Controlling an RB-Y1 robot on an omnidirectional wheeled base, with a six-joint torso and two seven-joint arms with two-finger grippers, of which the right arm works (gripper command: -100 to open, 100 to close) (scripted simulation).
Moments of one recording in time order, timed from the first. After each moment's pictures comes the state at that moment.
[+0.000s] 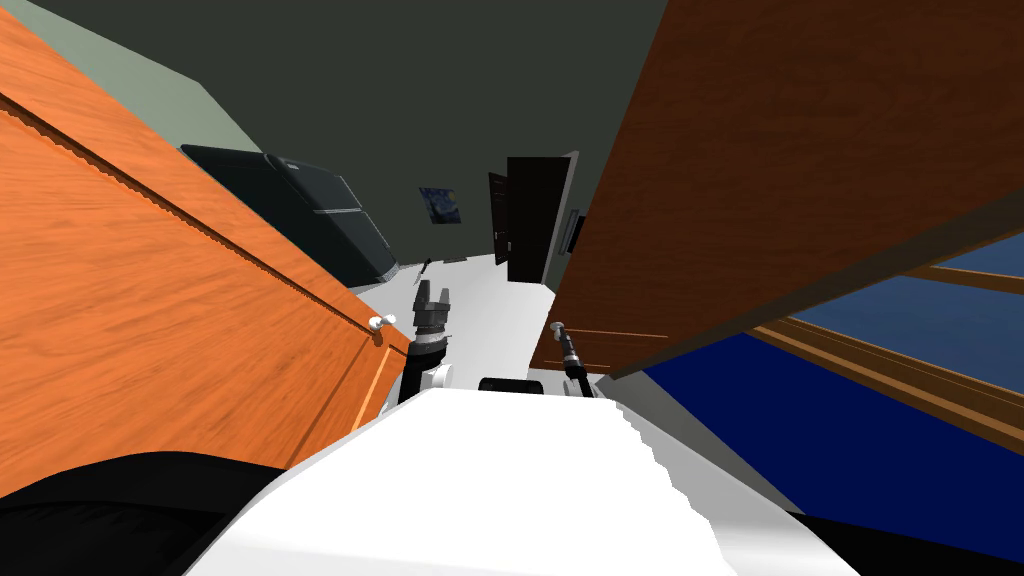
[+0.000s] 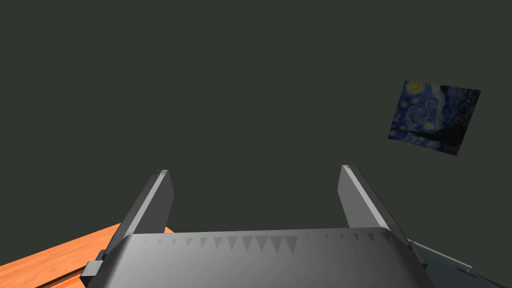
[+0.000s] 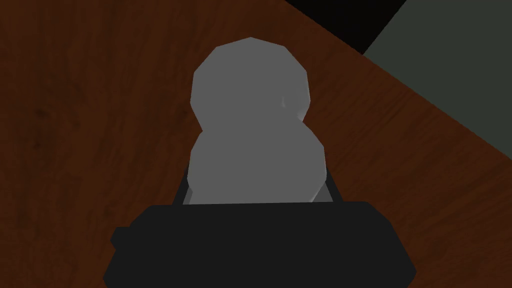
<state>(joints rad) 0.02 -0.16 0.02 -0.81 -0.06 -0.84 0.42</state>
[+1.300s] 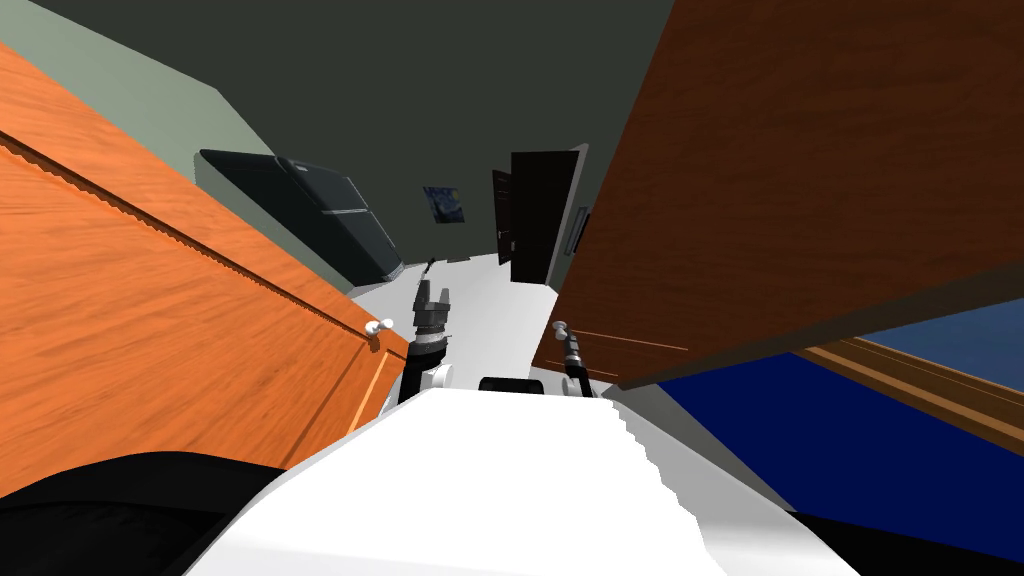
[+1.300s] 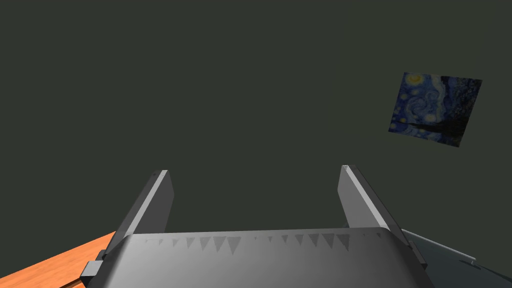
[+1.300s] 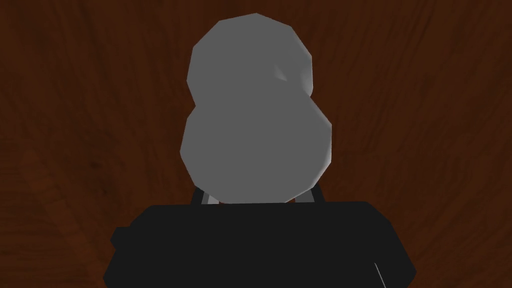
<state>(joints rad) 0.02 -0.14 0.00 -0.80 -0.20 -0.84 0.10</state>
